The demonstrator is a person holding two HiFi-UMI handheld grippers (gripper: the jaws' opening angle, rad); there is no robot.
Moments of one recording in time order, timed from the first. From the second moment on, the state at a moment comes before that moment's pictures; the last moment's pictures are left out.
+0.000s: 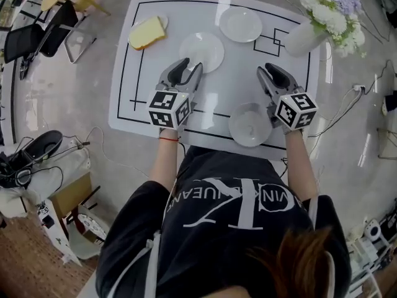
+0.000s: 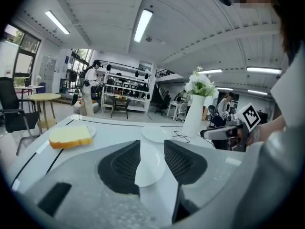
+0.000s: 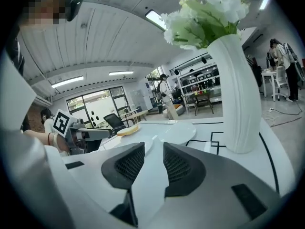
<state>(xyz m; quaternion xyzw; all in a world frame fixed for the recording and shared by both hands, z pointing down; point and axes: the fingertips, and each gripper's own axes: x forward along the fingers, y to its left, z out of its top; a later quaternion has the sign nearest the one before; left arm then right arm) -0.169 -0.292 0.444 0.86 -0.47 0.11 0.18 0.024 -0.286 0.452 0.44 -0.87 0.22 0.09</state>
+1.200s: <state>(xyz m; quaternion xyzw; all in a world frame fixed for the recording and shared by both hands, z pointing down) -0.216 -0.333 0.546 0.78 -0.48 0.21 0.34 -0.100 -0.365 0.544 0.33 -0.84 0.31 0.30</state>
